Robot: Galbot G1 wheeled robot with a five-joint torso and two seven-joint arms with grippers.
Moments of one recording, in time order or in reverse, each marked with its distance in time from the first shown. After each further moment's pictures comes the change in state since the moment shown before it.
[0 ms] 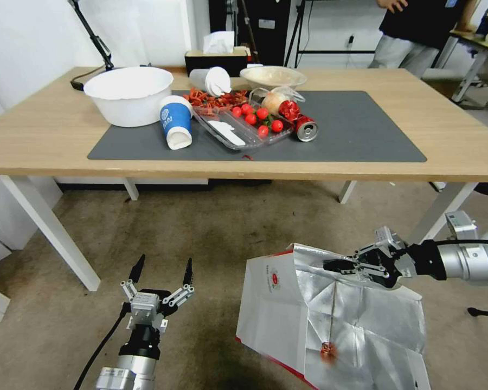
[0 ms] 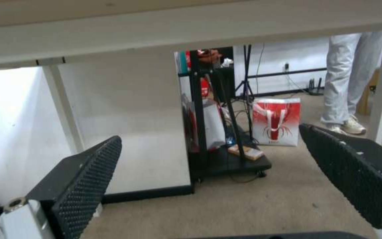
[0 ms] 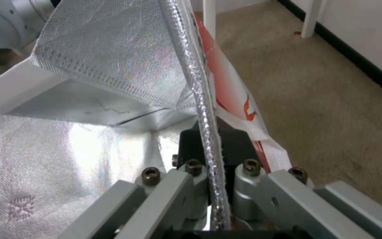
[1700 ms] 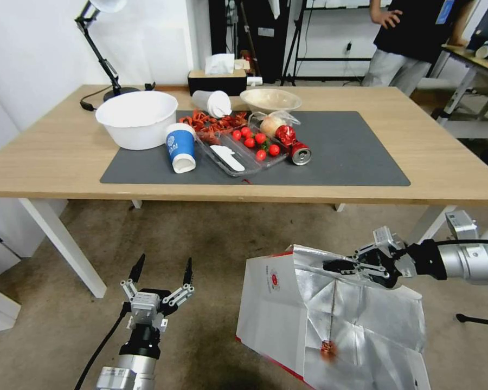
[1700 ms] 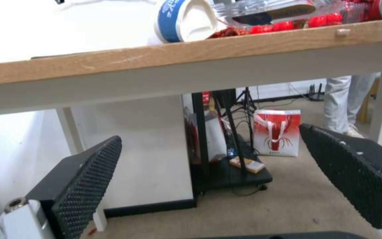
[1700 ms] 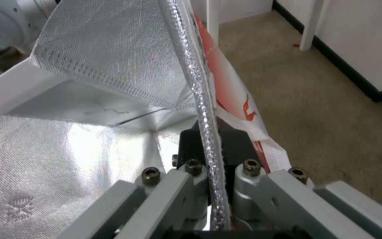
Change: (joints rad) left arm 0.000 0.000 -0.001 0.001 0.006 -0.002 -0.003; right arm -0.001 -0.009 0.003 0.006 -0.001 0.003 -0.002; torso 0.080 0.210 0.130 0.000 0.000
